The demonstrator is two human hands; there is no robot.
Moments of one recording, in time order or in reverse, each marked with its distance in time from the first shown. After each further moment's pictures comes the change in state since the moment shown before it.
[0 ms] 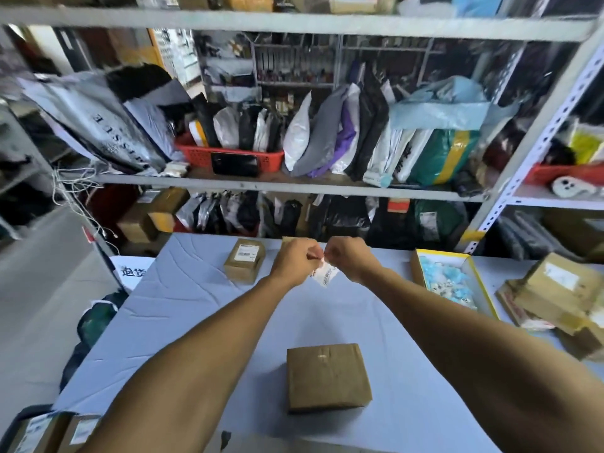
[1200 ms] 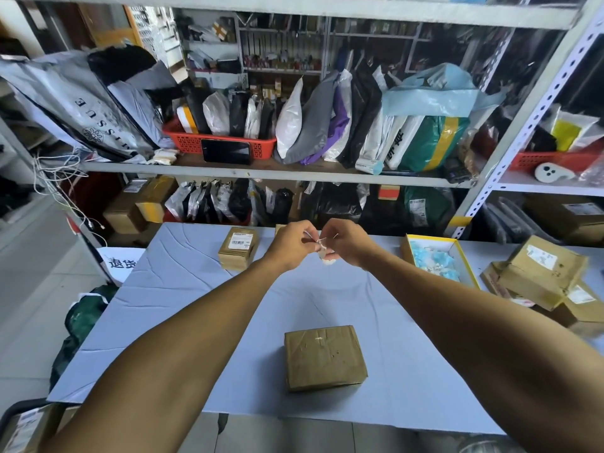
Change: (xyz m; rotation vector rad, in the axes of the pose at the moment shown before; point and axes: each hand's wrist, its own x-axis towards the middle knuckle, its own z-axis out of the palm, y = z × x) left_hand -0.012 0.008 -0.014 -0.143 -0.099 0.006; right_hand -0.008 -0.003 0.000 0.242 0.013 0.023
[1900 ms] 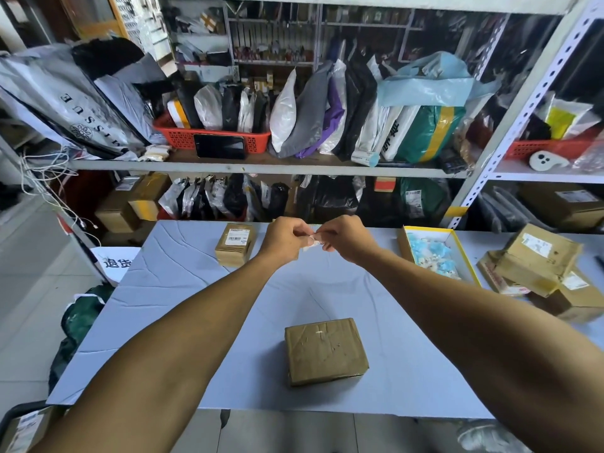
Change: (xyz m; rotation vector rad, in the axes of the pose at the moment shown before) left_hand 0.004 -0.011 -0.002 -0.055 0.077 -0.046; right_hand -0.002 0.004 0.006 -0.106 0.047 -0.095
